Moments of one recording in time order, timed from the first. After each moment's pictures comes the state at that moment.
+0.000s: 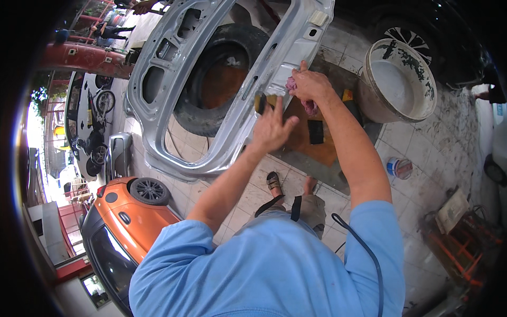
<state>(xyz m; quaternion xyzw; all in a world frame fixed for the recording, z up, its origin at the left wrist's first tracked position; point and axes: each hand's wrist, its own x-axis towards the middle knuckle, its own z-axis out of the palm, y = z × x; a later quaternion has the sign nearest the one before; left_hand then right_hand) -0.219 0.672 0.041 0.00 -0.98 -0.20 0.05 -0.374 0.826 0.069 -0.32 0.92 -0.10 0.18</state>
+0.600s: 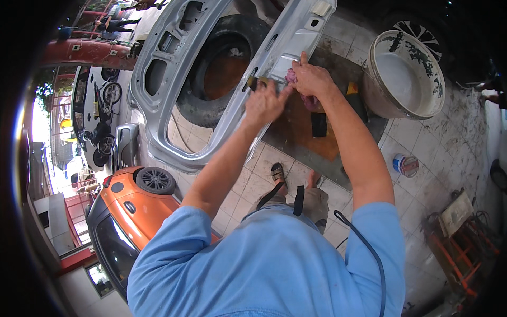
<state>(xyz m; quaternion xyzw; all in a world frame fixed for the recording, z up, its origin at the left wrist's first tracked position) -0.247 0.671 0.052 0.08 -0.99 -0.13 0.02 -0.370 0.833 0.058 -0.33 0.92 -0.15 0.15</state>
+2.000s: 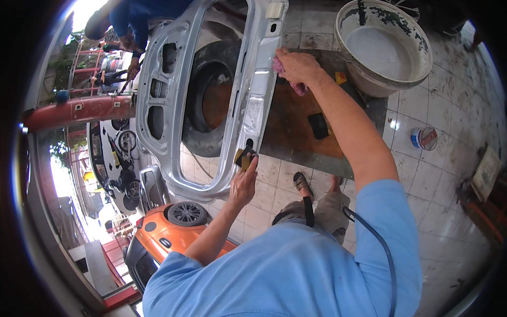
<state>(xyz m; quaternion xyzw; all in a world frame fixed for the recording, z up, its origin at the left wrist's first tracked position) -0.082 0.608 0.068 -0.17 -0.97 -0.20 0.00 -0.411 0.870 0.035 -0.26 0.93 -0.27 0.05</state>
